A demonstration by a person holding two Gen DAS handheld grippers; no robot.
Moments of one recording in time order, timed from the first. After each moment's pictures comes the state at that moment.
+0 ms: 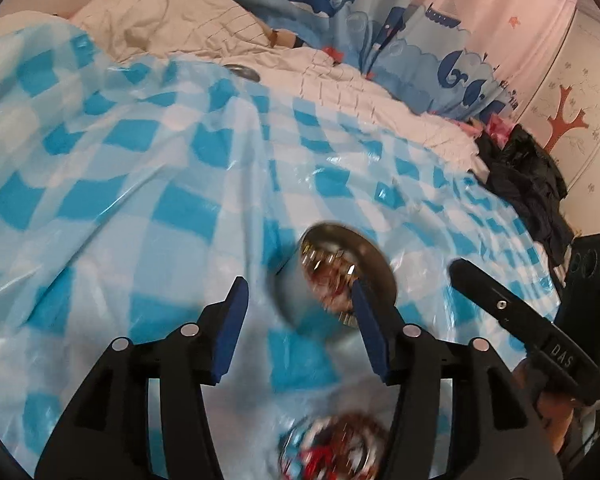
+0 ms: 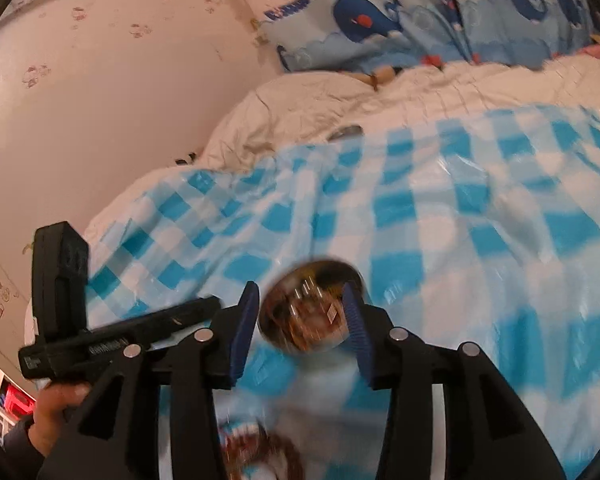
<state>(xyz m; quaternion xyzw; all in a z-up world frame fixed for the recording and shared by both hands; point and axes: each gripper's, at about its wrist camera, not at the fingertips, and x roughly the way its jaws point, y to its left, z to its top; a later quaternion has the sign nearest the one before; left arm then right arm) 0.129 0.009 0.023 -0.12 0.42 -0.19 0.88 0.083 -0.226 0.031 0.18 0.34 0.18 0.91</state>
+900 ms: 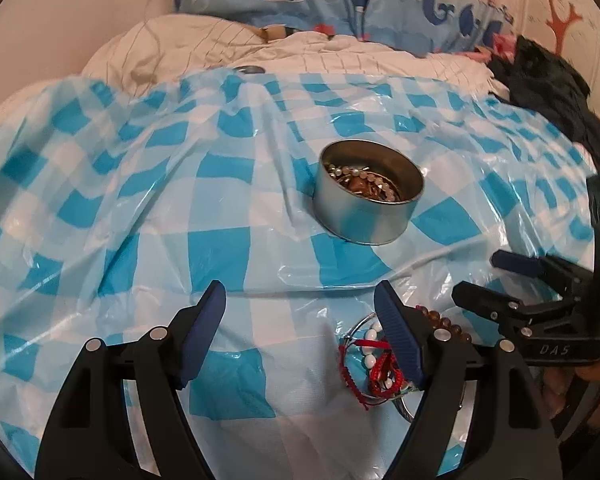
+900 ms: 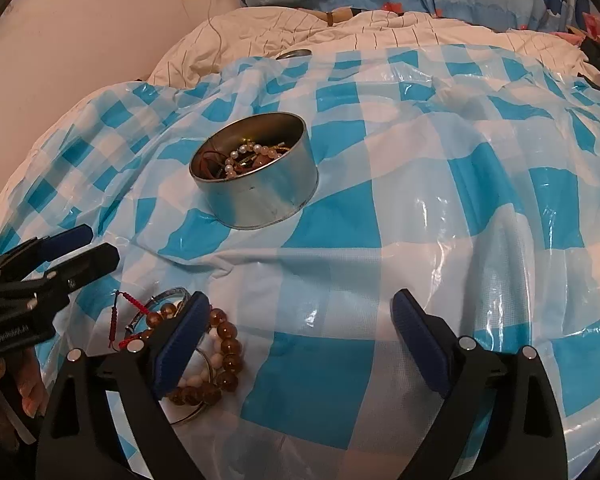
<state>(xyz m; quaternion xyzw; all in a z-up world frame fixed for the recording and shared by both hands) 0.057 -0.004 0.012 0.07 0.41 -0.14 0.90 0.039 -0.207 -0.031 0.10 0.44 0.10 0.89</state>
